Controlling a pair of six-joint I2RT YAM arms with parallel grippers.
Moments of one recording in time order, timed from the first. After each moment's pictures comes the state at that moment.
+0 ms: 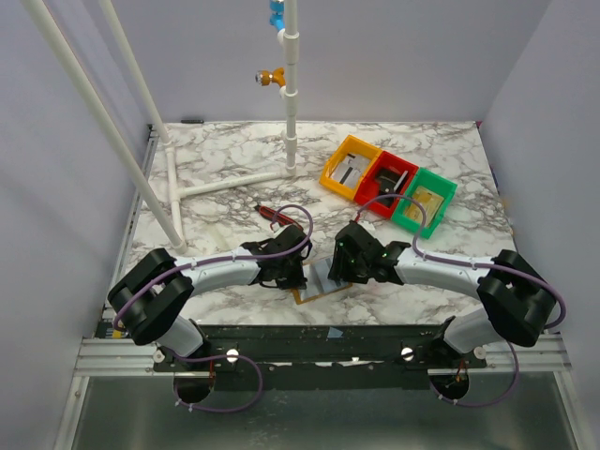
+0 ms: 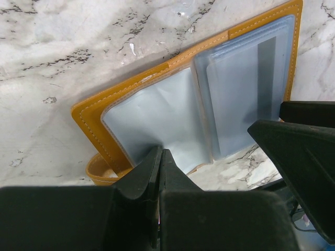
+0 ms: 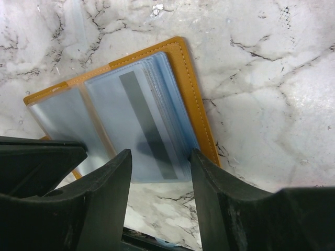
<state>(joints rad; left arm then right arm) -0.87 1.50 0.74 -0.29 0.02 -0.97 0.86 1.46 0.73 -0.28 0.13 0.89</state>
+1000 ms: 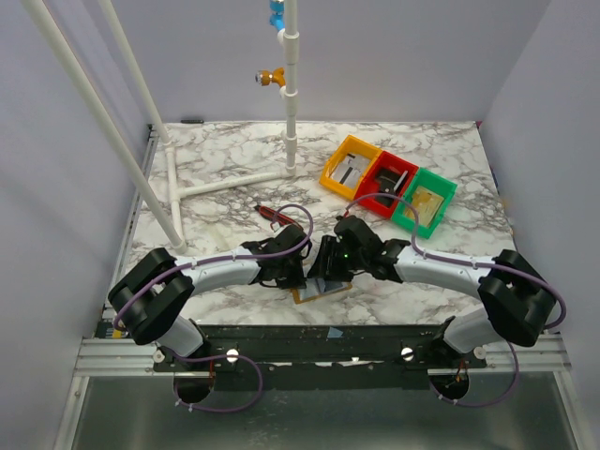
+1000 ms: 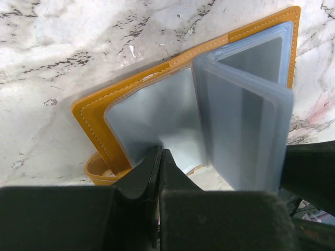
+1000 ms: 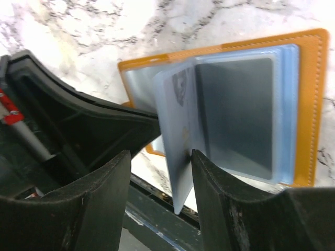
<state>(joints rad) -0.87 1.51 0.74 -0.29 0.02 -0.96 0.86 1.46 0.75 -0.15 -0.14 0.93</state>
